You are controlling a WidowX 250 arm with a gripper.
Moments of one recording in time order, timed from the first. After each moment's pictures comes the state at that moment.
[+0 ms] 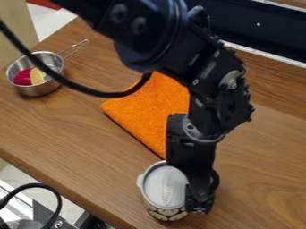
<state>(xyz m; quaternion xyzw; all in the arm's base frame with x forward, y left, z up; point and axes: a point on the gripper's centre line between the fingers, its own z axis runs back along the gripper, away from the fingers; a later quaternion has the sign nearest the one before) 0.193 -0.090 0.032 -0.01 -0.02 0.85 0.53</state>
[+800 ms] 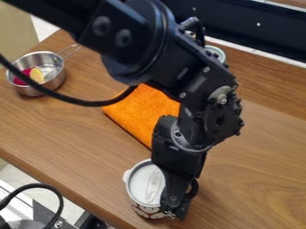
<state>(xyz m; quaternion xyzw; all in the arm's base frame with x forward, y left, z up) 0.181 -0.077 0.031 0.02 -0.04 0.77 0.64</state>
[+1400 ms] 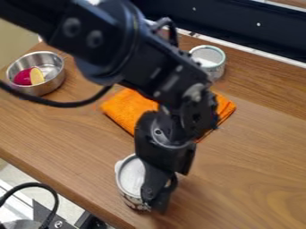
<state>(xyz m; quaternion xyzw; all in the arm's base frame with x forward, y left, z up) 0.180 -0.055 0.031 0.01 -0.05 0.73 0.68</state>
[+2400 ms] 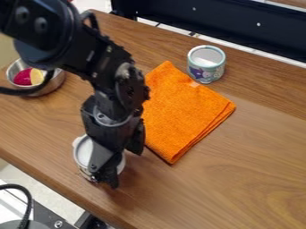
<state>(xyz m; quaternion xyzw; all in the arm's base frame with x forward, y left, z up) 0.183 0.020 0.020 0.01 -0.06 0.72 0.69</state>
